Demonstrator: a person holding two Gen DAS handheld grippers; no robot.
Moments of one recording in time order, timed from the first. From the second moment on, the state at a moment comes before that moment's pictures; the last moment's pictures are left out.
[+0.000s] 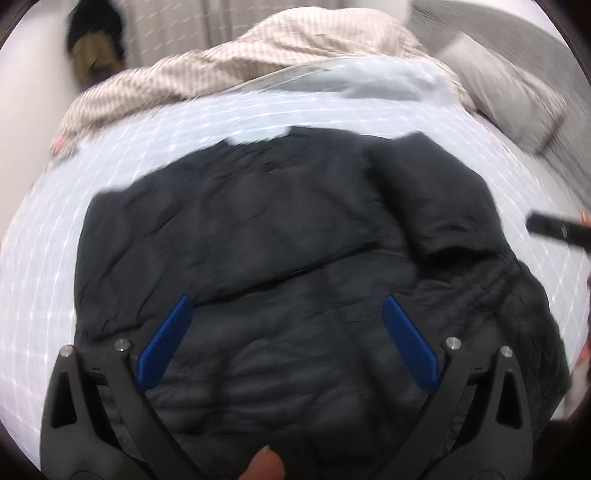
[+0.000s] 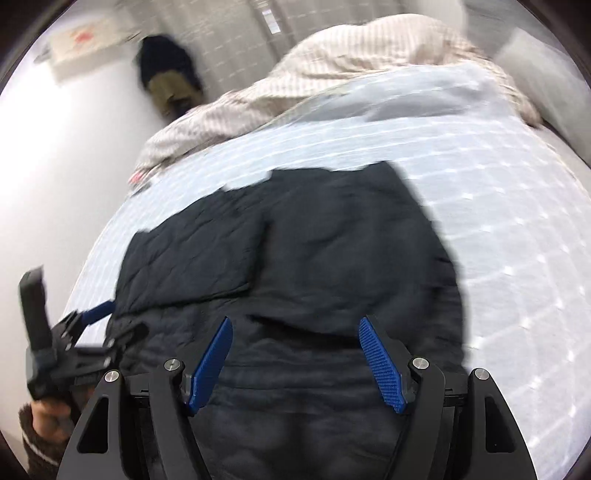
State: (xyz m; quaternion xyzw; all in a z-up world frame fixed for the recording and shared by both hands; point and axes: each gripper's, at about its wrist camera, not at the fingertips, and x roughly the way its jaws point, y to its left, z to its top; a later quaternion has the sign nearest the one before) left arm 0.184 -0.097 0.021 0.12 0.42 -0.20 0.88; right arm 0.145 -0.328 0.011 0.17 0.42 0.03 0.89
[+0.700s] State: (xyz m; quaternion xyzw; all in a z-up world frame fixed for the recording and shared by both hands) left arm 0.156 -0.298 -0.015 0.31 0.35 -0.36 0.80; right arm 0.101 -0.479 -0.025 0.35 0.43 -0.09 0.83
